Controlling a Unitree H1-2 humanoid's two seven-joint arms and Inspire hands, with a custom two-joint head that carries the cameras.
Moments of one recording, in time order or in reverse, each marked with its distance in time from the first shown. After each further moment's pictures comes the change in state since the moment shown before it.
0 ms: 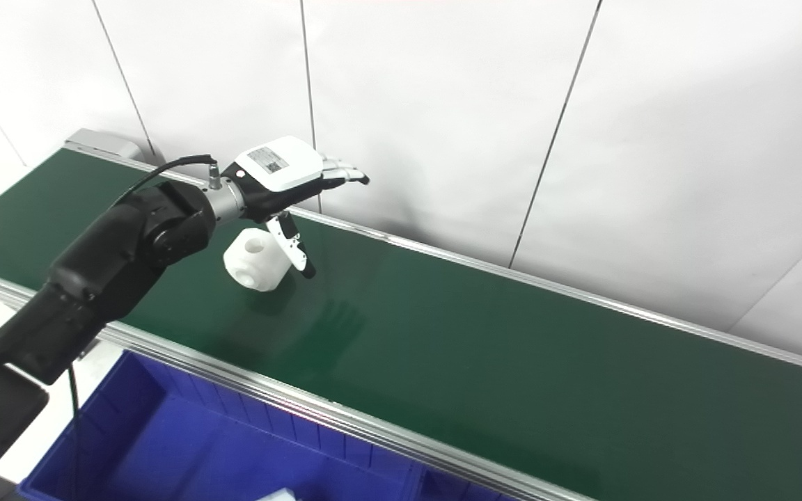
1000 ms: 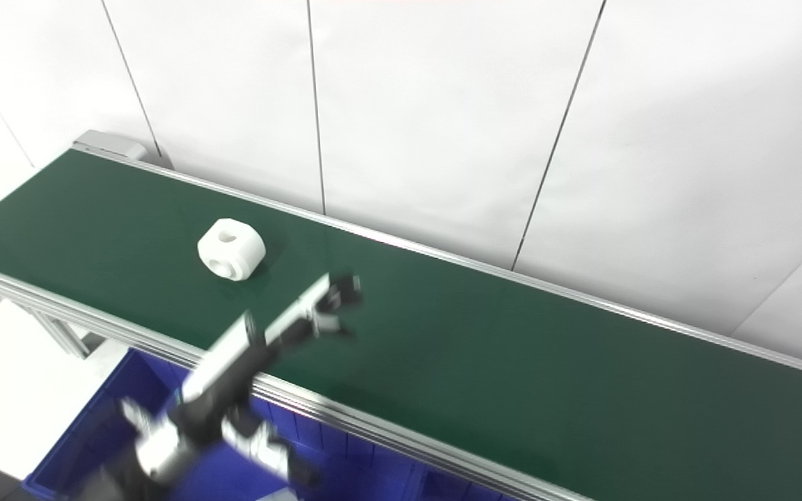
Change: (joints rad) left arm 0.674 -0.232 0.170 -0.699 -0.733 -0.086 0.089; right arm -0.002 -0.019 0.017 -0.012 -0.008 0.000 -0.038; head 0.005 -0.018
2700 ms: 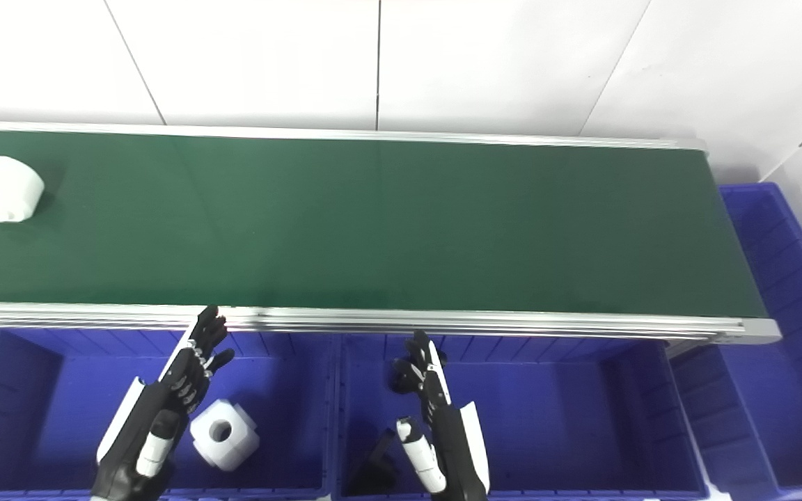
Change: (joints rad) left arm 0.458 -0.158 -0.104 0.089 -0.226 0.173 -0.004; right arm 0.113 0.094 0.057 -0.196 -0.219 0.065 -0.089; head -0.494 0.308
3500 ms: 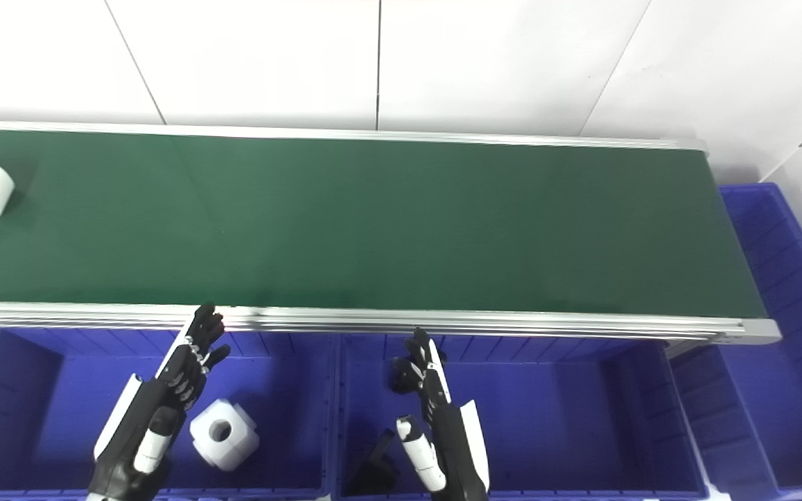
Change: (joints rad) left arm -0.008 -0.002 0.007 0.003 -0.001 0.000 0.000; right arm -0.004 0.000 -0.001 -0.001 0.001 0.000 0.000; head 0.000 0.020
